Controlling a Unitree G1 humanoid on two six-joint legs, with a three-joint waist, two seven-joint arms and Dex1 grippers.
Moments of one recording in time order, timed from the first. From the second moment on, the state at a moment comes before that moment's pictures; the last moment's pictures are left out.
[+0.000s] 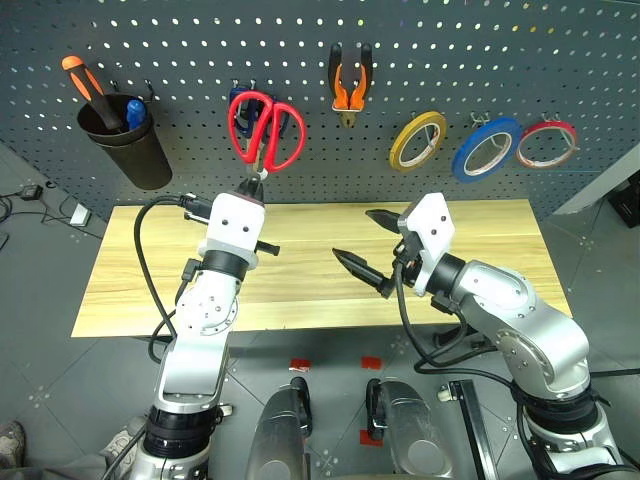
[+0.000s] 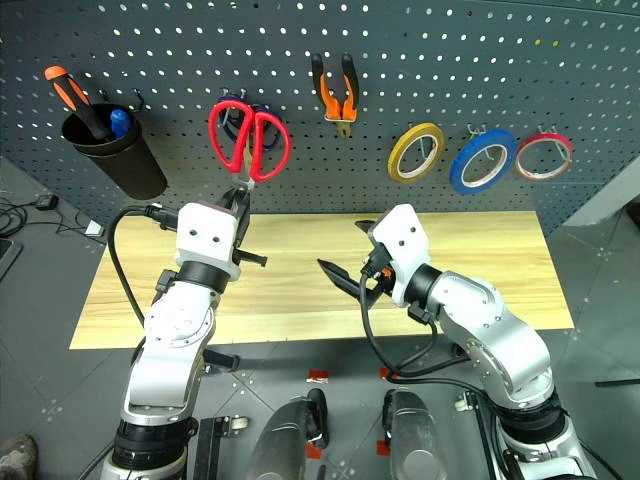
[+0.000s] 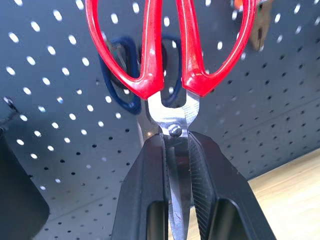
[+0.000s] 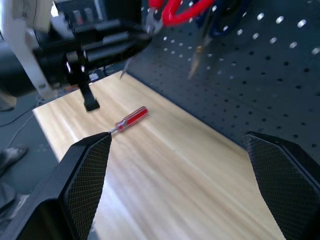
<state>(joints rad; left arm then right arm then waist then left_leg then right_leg) -0.26 0.29 -0.03 -0.40 0.18 0.32 -0.08 -0.43 -0.36 0.18 -0.60 0.41 0.77 0.41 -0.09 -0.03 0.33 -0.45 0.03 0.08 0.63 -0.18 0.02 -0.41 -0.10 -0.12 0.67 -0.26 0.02</state>
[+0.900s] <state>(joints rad) -0.34 0.27 0.00 -0.16 0.16 0.37 -0.09 -0.58 -0.19 0.19 -0.50 0.40 0.75 0.33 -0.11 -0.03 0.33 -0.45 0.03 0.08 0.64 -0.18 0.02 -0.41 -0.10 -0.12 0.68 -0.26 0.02</state>
